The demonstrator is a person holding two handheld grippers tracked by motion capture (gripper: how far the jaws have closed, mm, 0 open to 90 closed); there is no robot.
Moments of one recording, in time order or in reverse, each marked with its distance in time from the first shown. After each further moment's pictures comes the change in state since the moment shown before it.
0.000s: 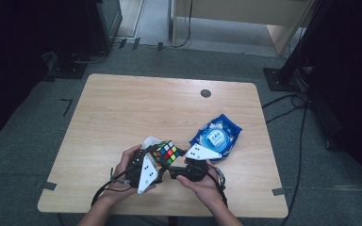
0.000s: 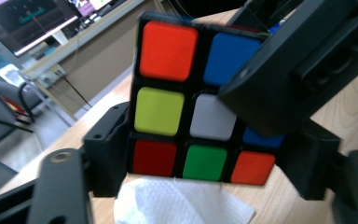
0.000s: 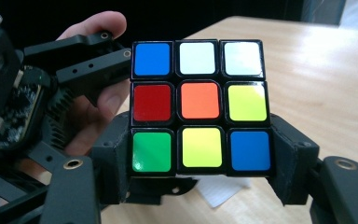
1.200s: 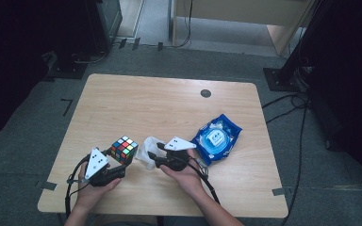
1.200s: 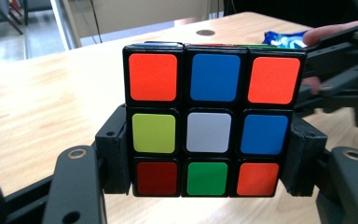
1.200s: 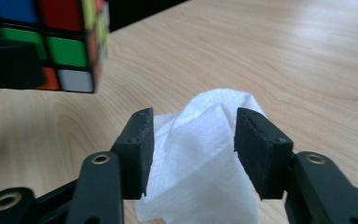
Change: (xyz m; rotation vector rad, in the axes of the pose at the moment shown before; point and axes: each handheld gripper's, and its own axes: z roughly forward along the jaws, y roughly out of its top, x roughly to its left) left arm 0.067 -0.057 -0.066 0.079 0.050 -0.517; right arm -0.013 -0.013 0.079 0.094 -0.046 -0.048
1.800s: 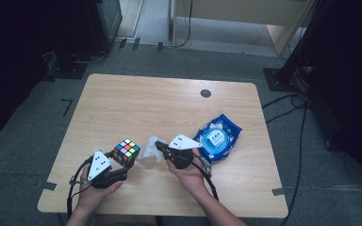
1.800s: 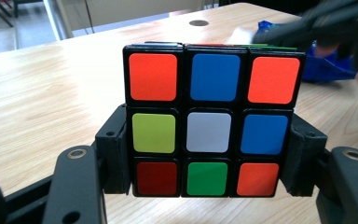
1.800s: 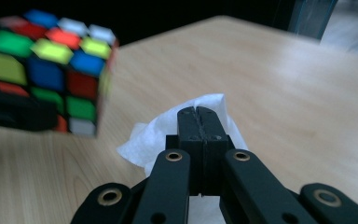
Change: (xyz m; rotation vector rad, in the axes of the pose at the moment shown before) left arm -0.006 -0.003 0.007 0.026 -0.032 0.006; right arm -0.002 0.018 -0.025 -0.080 -0.029 -0.097
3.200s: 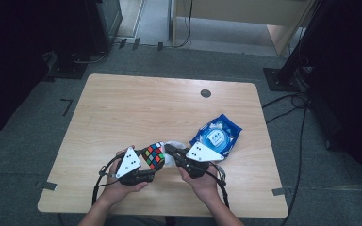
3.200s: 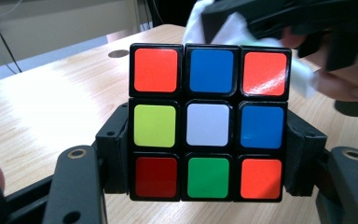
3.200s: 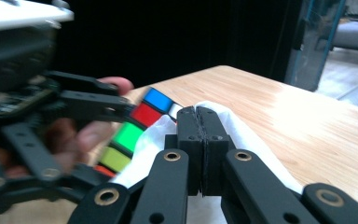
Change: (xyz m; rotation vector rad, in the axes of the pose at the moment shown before) left arm -0.050 0.027 0.043 -0.055 -0.238 0.120; right arm 0.007 0.003 -0.056 -0.176 0.045 -0.032
